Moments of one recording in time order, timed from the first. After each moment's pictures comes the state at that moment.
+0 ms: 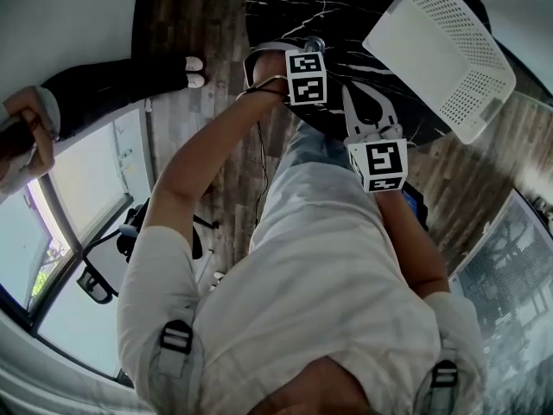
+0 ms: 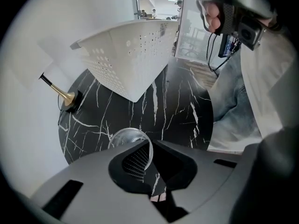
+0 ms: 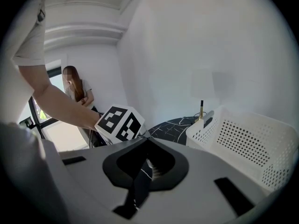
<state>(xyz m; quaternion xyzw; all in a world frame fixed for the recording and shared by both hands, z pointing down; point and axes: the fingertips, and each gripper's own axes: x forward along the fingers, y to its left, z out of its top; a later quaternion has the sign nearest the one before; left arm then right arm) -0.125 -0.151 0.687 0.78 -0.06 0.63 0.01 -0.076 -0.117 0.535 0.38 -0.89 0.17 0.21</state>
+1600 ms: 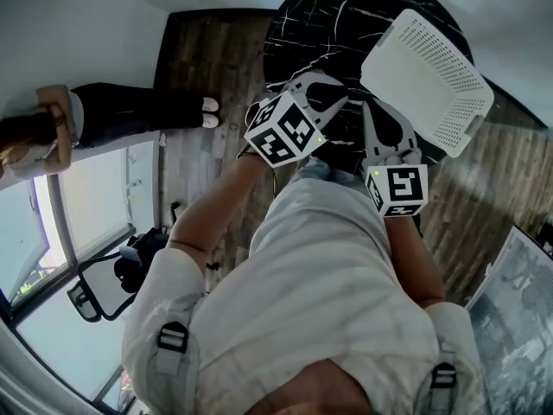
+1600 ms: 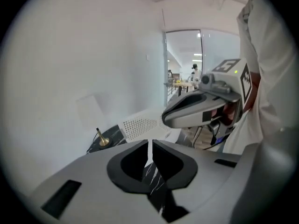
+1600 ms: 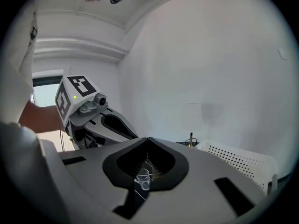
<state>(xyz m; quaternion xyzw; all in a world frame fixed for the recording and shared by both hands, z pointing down) -0.075 -0.130 0.434 0.91 -0.25 0.32 0.04 -0.042 -0.119 0.414 0.42 -0.89 0.11 0.12</state>
